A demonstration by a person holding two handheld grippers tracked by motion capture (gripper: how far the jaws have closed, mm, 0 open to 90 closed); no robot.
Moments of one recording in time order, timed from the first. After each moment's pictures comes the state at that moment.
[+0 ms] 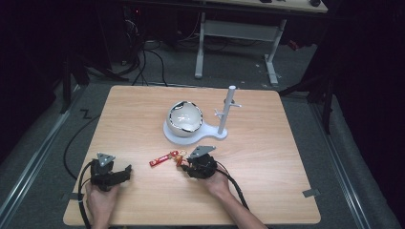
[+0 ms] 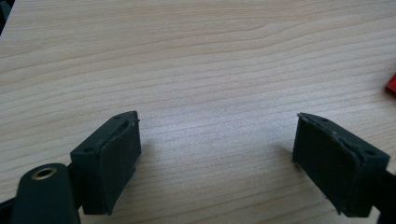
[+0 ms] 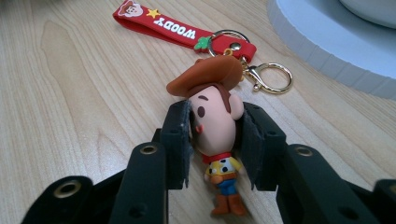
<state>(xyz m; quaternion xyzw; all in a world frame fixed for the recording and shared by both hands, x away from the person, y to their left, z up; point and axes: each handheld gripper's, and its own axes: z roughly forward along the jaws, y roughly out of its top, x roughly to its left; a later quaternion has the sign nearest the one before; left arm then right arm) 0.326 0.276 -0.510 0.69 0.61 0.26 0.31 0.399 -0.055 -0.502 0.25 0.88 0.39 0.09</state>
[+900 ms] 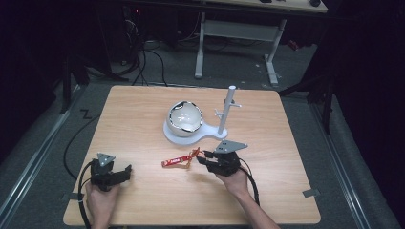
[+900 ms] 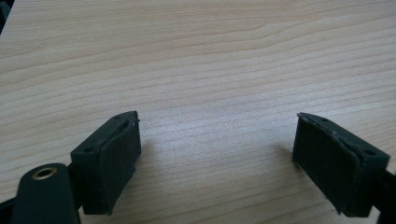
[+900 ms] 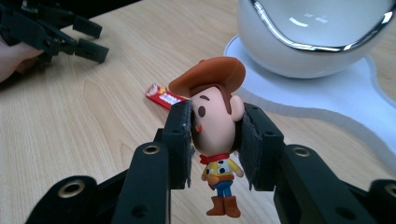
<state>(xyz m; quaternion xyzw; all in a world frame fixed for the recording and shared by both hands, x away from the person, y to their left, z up) 0.327 0.276 -0.510 0.69 0.60 0.26 0.31 0.386 -0.120 -0.449 0.26 0.83 0.47 0.11</state>
